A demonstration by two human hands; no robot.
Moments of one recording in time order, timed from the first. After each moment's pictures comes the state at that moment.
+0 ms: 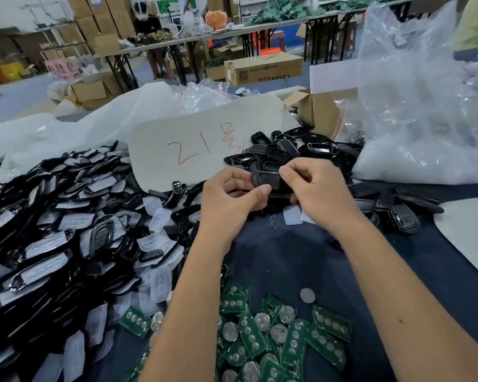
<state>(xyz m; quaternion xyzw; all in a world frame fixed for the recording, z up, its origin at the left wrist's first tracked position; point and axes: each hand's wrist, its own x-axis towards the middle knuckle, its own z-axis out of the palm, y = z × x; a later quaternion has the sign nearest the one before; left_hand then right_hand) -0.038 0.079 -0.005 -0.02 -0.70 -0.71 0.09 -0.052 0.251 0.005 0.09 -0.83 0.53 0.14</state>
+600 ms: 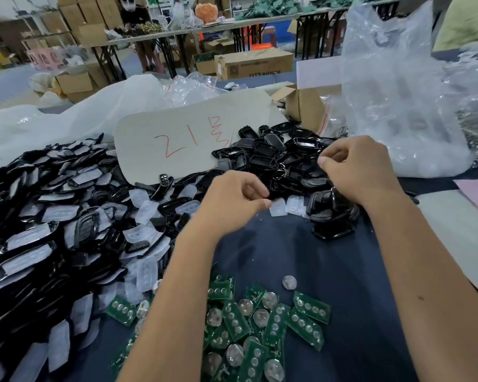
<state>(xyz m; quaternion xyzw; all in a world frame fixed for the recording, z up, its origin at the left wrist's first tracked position) -0.034 0.089 0.013 -0.11 -0.91 -0.40 0.01 -0.047 0.318 0.032 -0.05 -0.91 0.36 0.19</state>
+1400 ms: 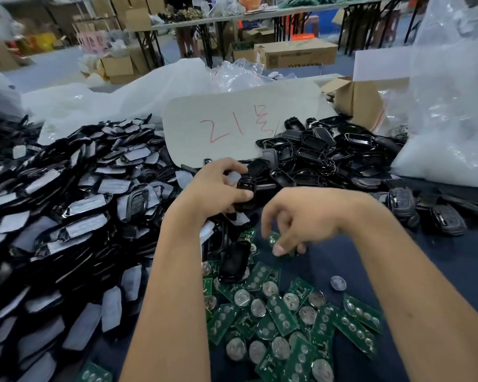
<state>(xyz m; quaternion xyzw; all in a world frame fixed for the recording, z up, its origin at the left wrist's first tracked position) -0.031 -0.005 0.015 0.03 -0.87 -0.48 -0.04 -0.033 0.199 0.031 0.29 -0.88 0.22 -0.31</state>
